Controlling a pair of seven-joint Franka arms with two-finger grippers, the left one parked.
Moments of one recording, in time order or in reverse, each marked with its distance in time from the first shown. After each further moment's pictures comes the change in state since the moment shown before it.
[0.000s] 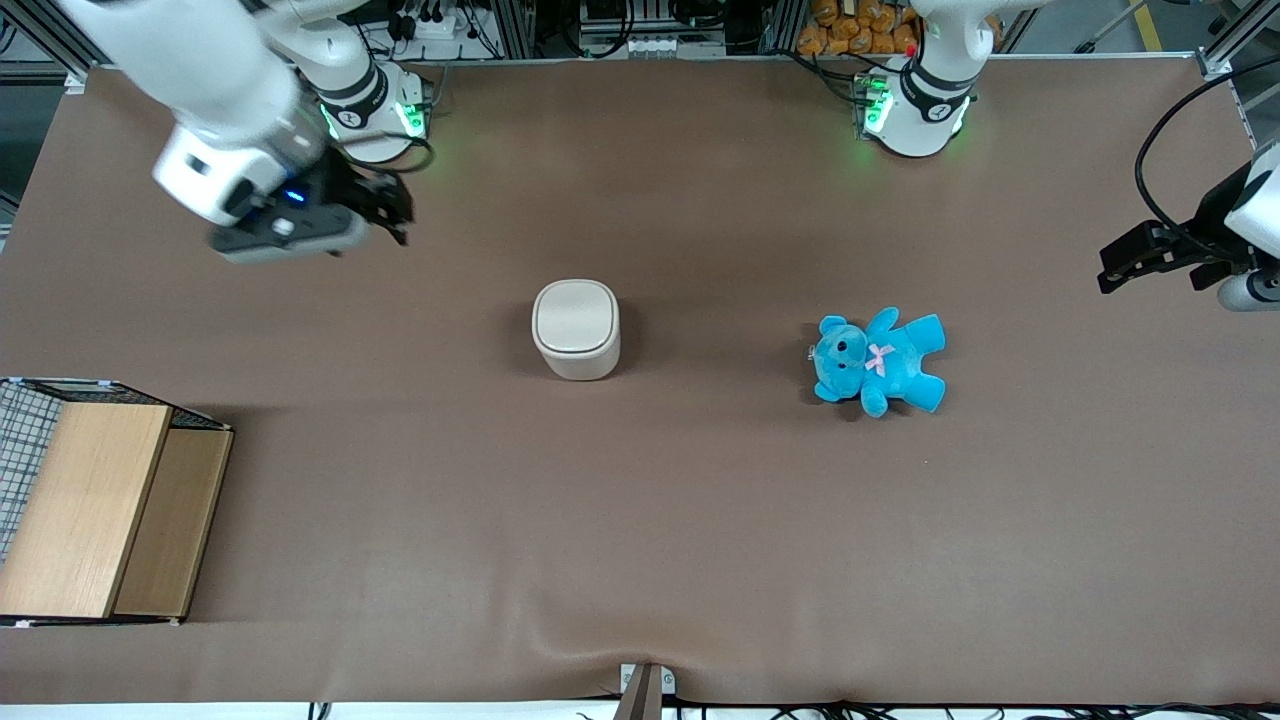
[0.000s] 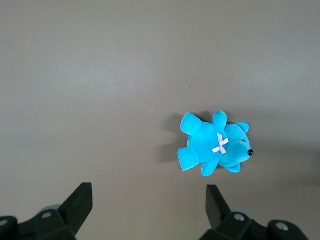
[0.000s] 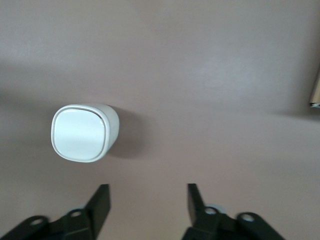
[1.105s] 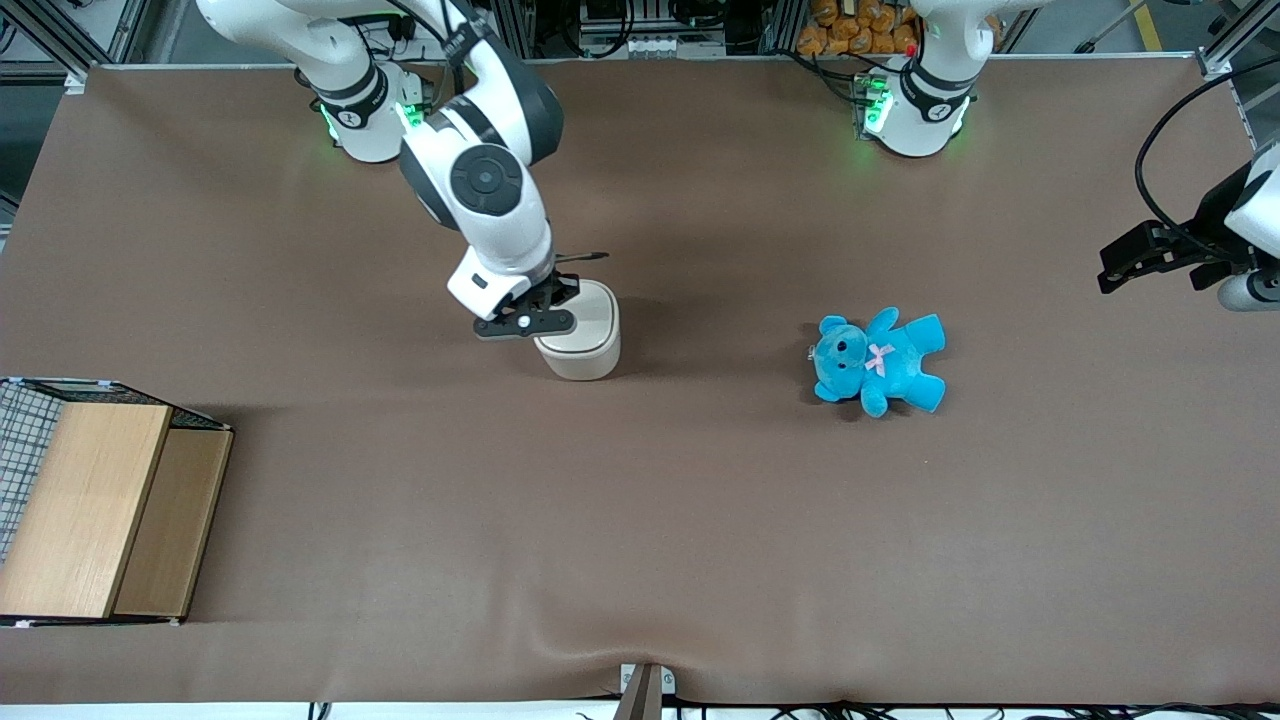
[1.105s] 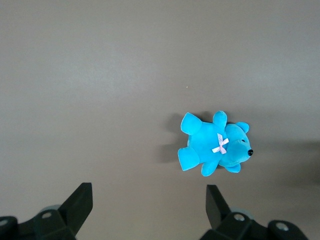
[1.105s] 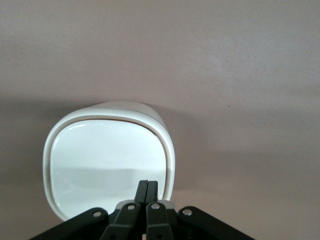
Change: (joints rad) arm 0.211 0.293 0.023 -0.190 -0.070 0.431 0.310
